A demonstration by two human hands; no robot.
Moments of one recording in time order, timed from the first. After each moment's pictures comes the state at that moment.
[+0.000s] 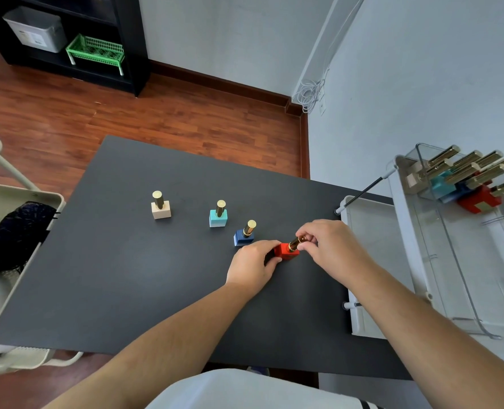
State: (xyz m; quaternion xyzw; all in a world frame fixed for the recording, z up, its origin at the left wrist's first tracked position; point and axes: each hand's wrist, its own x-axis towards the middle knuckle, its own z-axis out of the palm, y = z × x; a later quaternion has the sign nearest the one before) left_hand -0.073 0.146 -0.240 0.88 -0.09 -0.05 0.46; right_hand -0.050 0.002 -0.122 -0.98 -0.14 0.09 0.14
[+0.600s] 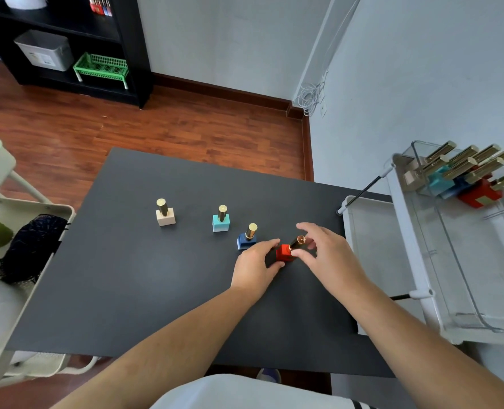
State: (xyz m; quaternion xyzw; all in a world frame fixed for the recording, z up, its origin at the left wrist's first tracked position) left_hand -0.078 0.145 -0.230 0.87 -0.02 -0.10 0.48; right_hand -0.071 0.003 -0.140 -0.97 -0.08 0.03 0.22
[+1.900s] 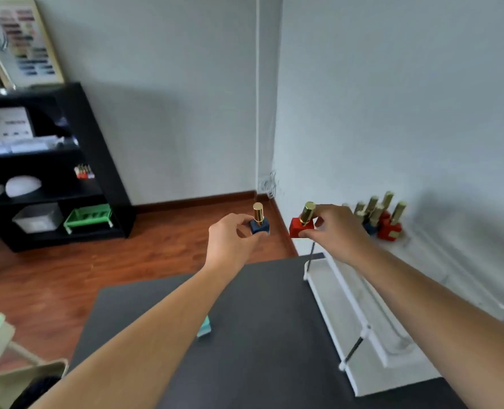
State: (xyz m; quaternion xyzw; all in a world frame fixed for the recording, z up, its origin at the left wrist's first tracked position) left_hand 0.011 0.141 -0.016 0.84 -0.09 0.09 0.52; right_hand -0.019 -0.061 0.015 -0.95 -0.01 -0.13 0.28
